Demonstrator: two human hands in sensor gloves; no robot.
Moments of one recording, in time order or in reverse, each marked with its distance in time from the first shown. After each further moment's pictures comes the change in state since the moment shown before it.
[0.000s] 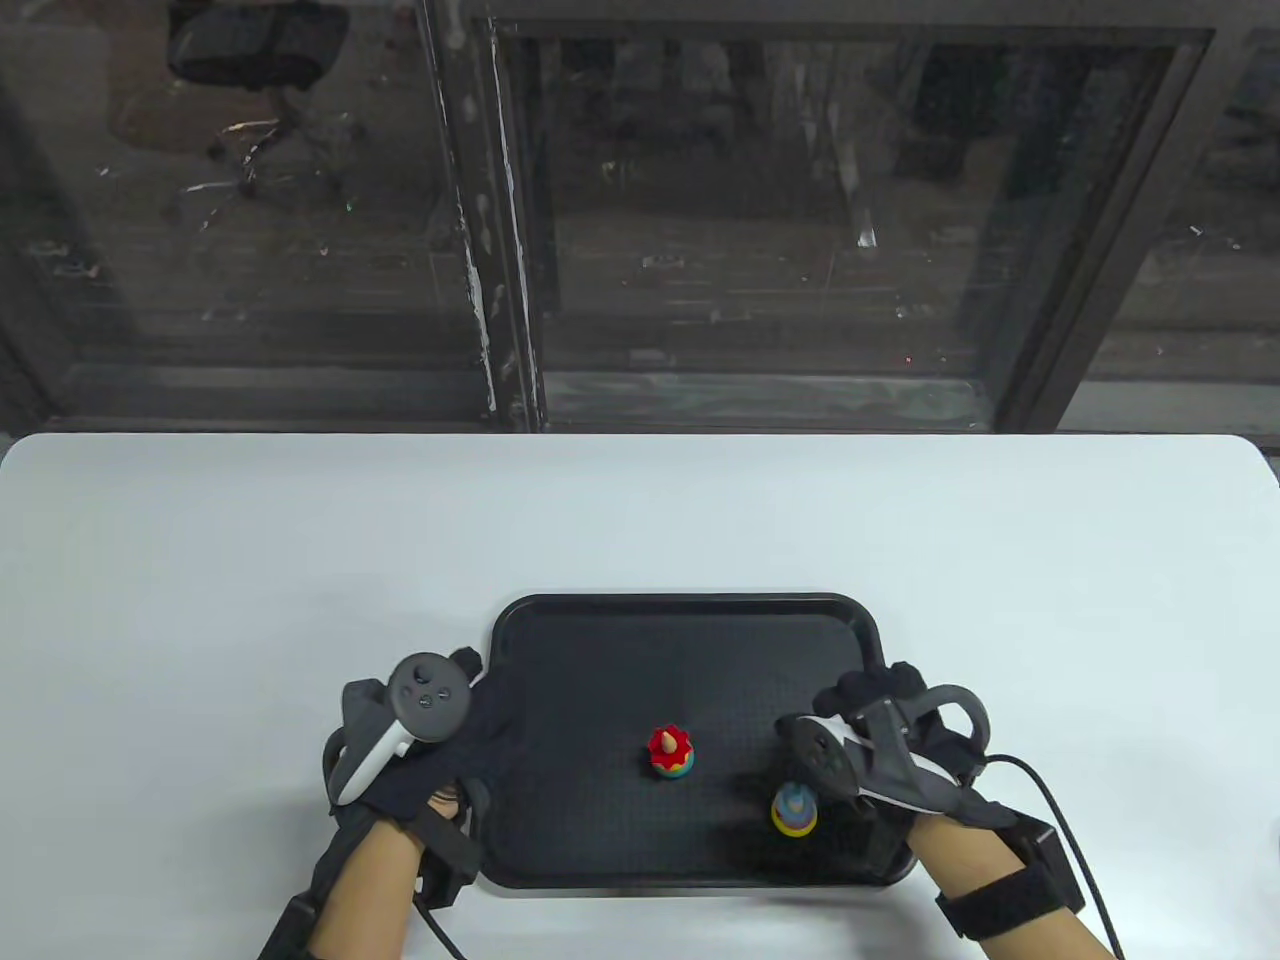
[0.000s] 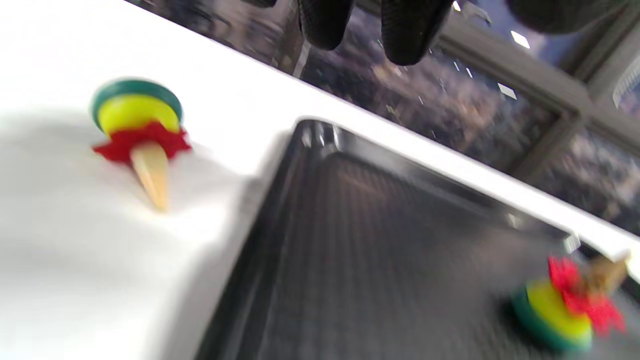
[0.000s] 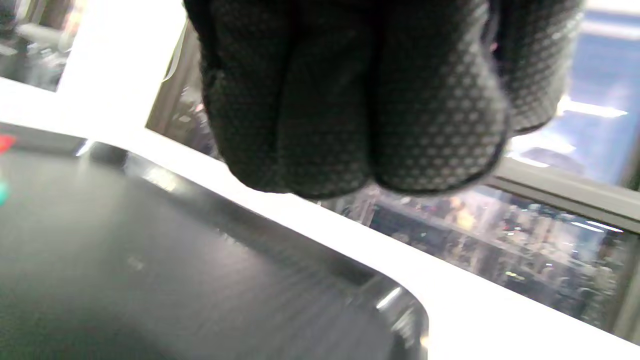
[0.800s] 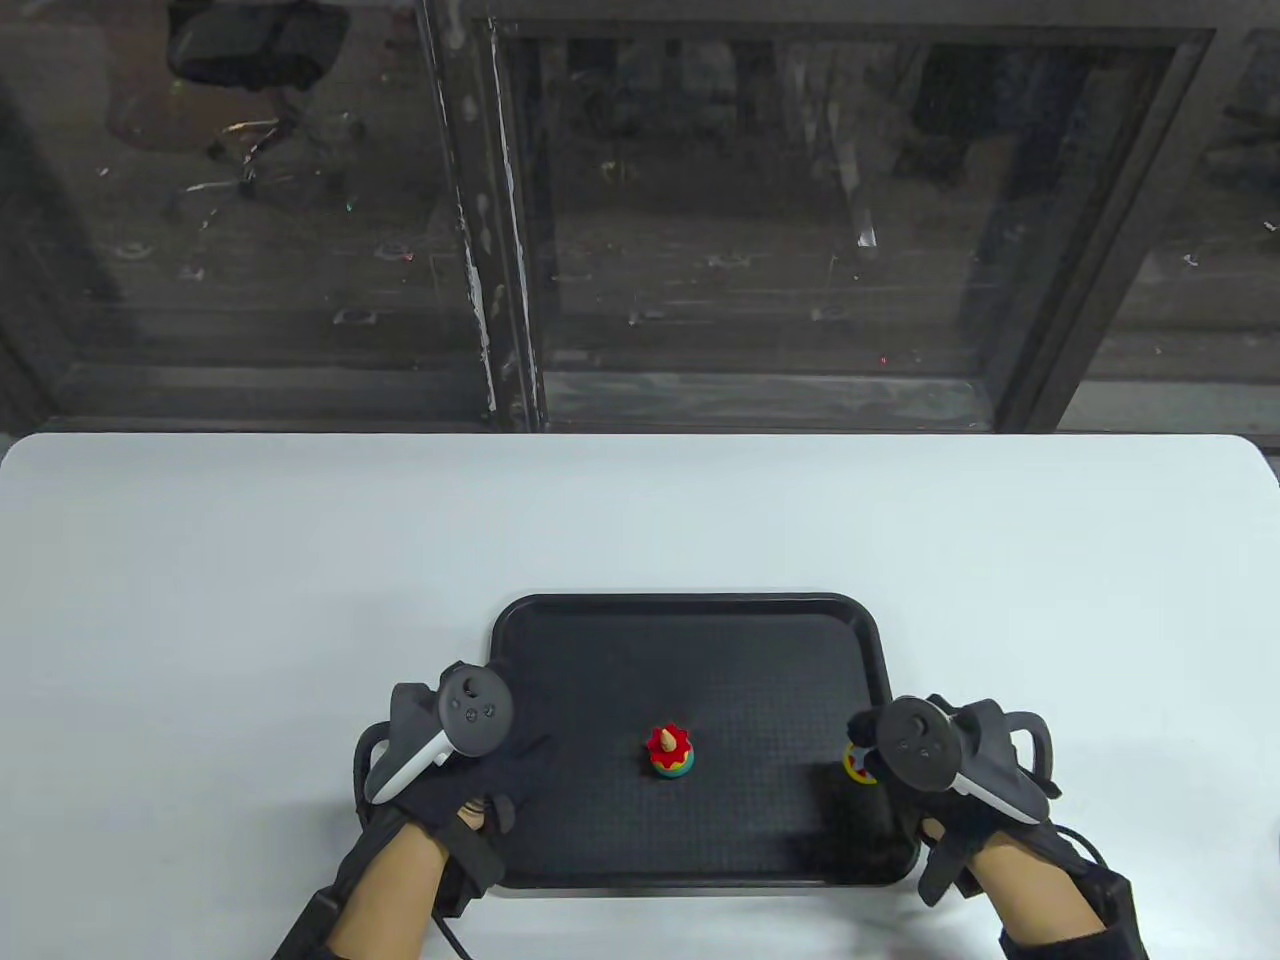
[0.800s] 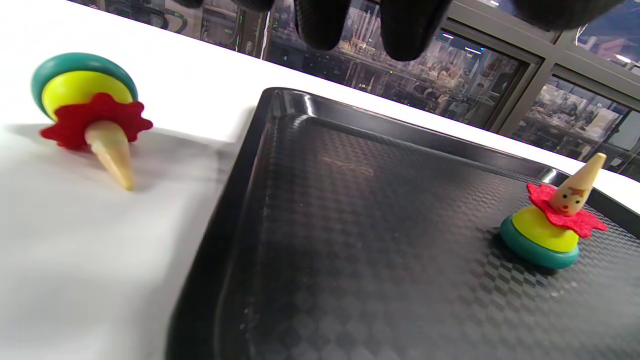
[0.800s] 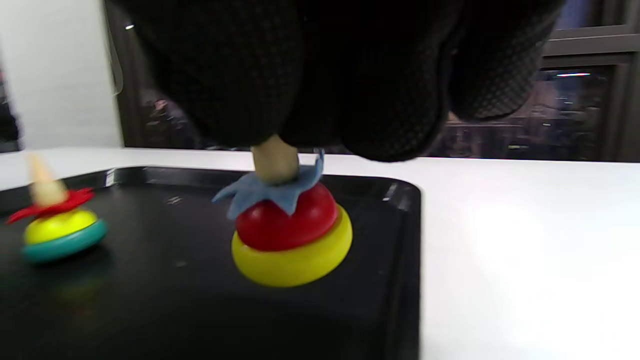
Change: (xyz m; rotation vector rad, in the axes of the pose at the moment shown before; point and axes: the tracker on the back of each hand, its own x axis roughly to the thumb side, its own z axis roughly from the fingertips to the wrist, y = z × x) left_hand 0.029 -0.033 -0.005 -0.118 -0.125 -0.191; right_hand -0.029 0.004 0.026 0.257 0.054 -0.315
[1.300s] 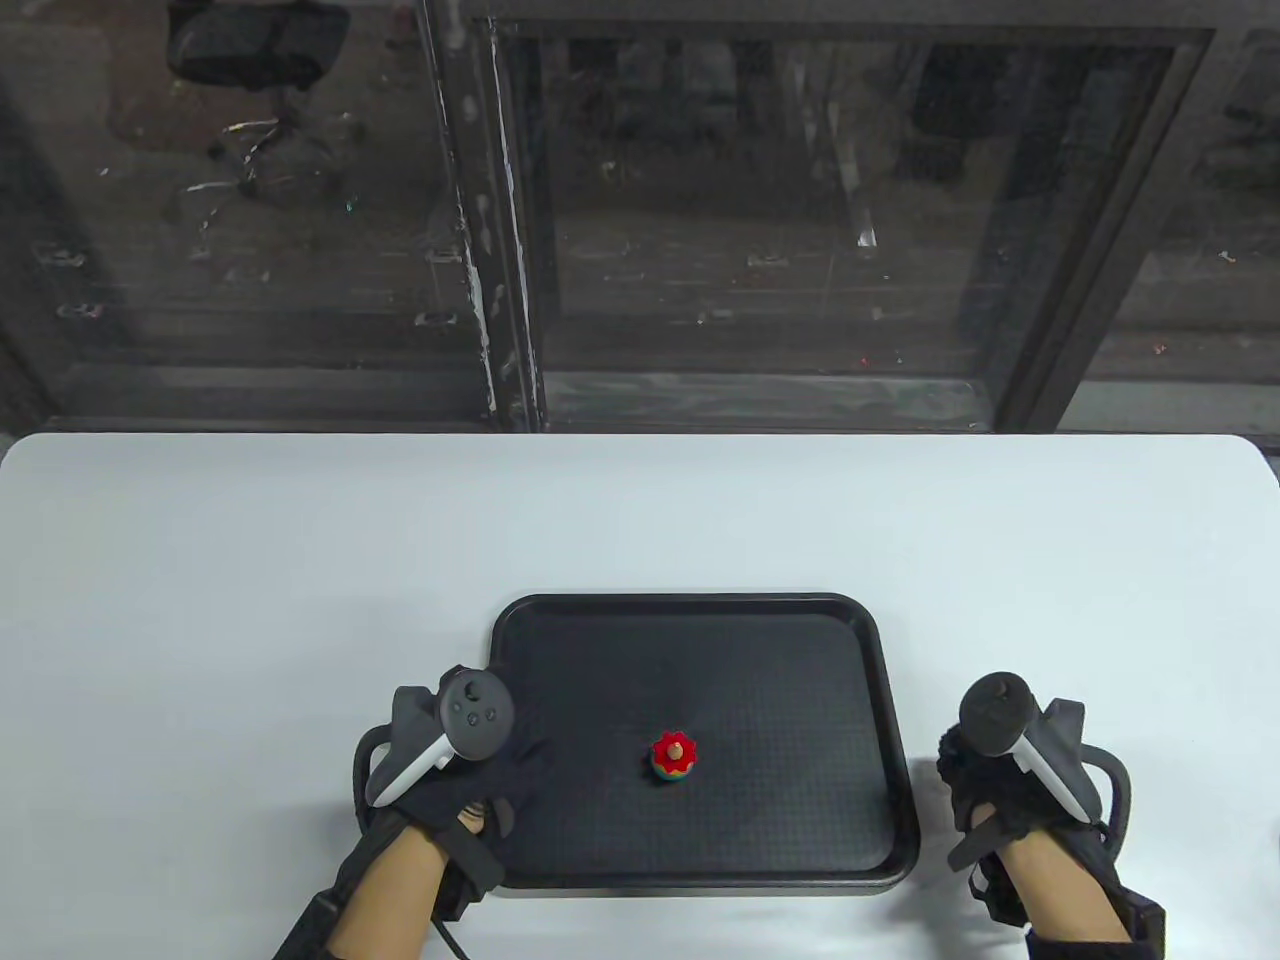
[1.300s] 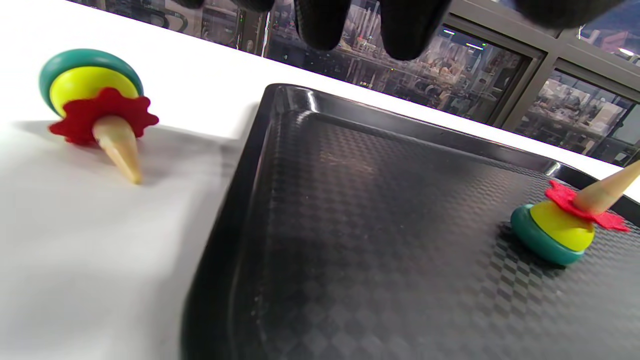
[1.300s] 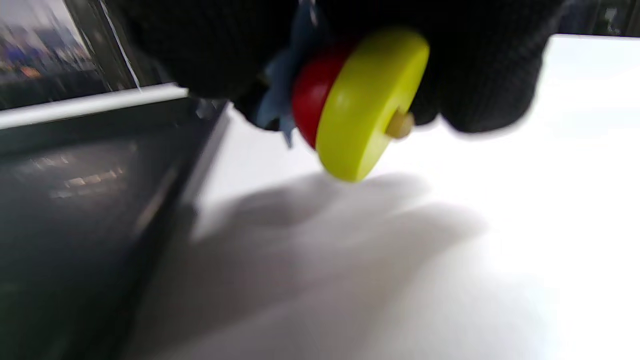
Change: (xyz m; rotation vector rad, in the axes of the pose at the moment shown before) left_hand 0.000 -0.002 0.001 -0.004 0.004 -0.014; right_hand -0.081 0.027 0.019 0.179 0.549 -0.138
